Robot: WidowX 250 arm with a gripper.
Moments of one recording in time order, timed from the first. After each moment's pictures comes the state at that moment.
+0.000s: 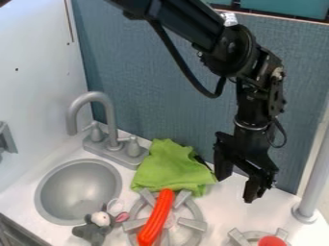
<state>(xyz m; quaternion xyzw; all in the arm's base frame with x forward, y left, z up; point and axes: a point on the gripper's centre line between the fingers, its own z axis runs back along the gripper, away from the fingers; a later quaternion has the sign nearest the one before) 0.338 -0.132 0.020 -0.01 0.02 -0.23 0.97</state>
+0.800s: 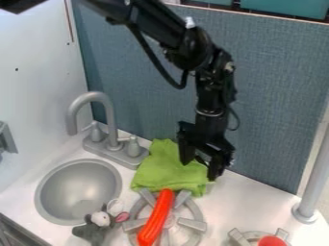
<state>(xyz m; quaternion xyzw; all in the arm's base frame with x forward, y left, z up) 0.368 -0.051 -0.002 0.01 0.04 -0.12 0.99</state>
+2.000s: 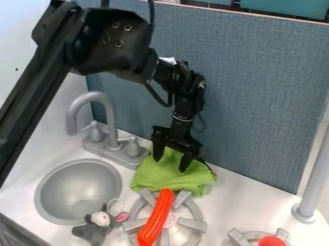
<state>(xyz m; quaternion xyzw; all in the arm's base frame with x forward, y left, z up) 0.430 0.027 -0.071 0.07 0.07 0.04 0.99</state>
